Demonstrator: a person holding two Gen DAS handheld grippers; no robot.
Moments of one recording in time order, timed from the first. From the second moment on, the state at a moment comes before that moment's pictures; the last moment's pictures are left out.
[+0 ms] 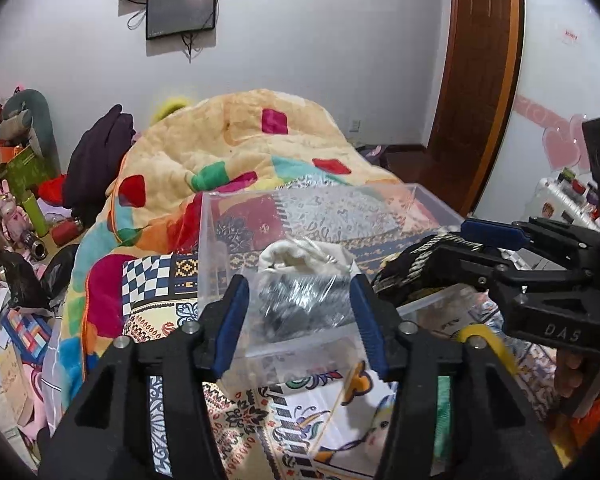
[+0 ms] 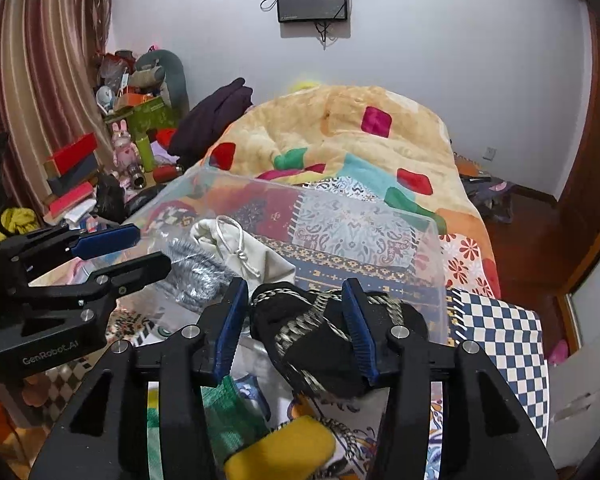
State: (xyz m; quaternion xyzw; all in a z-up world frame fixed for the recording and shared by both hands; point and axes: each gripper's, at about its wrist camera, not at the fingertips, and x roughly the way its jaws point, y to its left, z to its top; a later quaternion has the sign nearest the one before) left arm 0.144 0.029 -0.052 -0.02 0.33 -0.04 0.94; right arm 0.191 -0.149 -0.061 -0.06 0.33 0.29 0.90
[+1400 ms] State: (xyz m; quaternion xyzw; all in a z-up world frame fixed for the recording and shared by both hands) left arm 0.084 -0.008 -0.105 -0.04 0.40 -0.10 0.91; right arm 0.140 -0.184 -0.117 -0.02 0.40 0.30 0.87
